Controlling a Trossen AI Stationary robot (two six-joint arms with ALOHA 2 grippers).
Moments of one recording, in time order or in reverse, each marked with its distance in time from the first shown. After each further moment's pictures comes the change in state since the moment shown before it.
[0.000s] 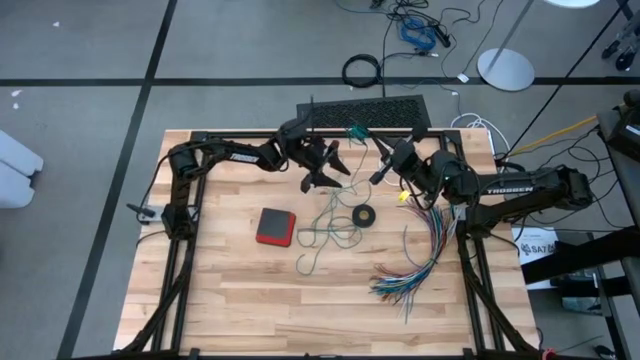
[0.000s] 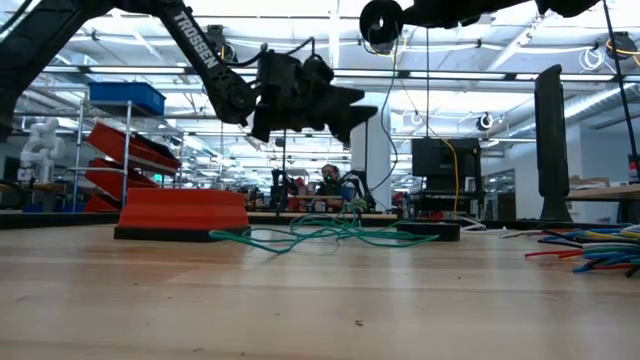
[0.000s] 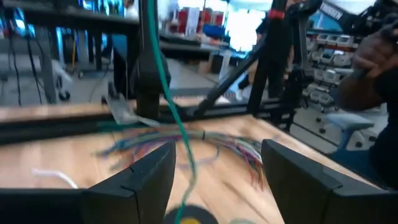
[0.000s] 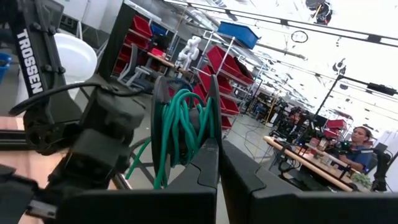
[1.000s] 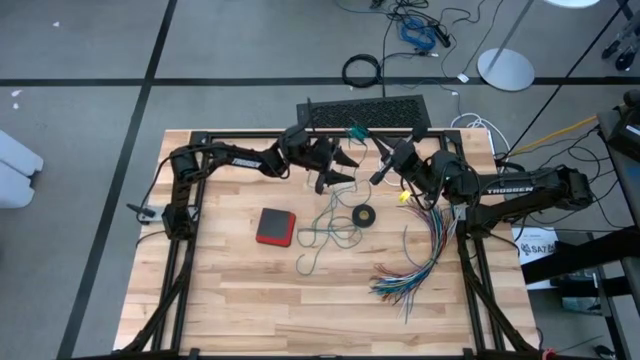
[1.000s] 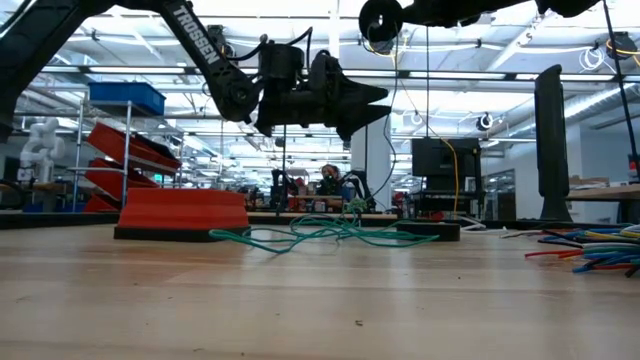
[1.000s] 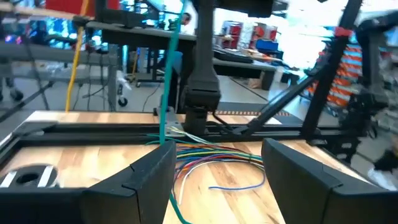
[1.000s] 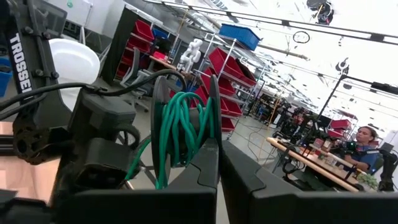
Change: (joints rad) left arm -0.056 0.000 0.000 0.075 -0.309 -0.077; right arm 0.000 0.000 0.000 0.007 -0.012 0.018
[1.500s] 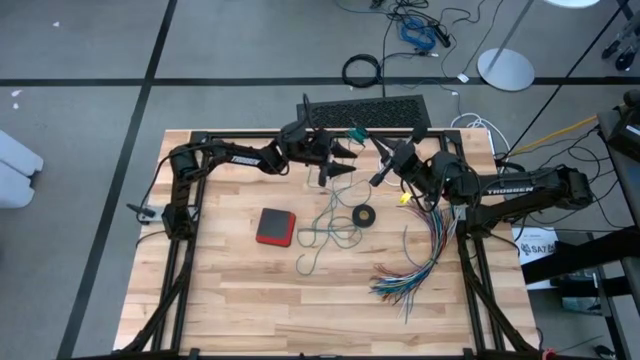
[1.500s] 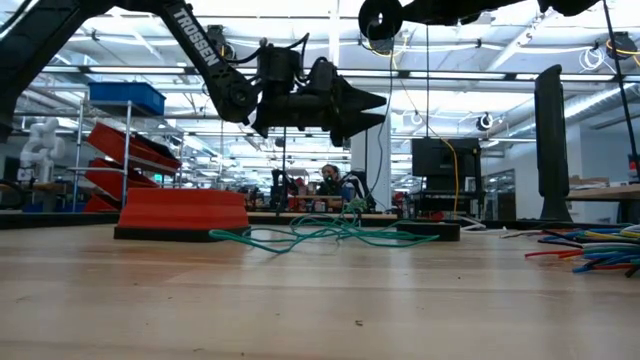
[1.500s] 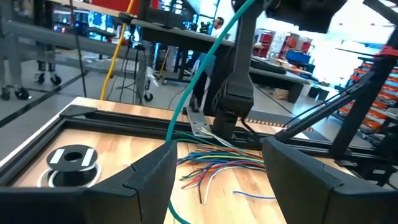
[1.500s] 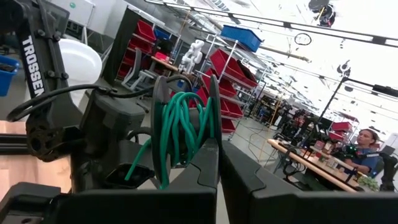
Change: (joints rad) left arm 0.031 0.000 0.000 -0.009 -0.104 -0.078; right arm 0.018 0.000 0.000 0.003 0.007 -0.015
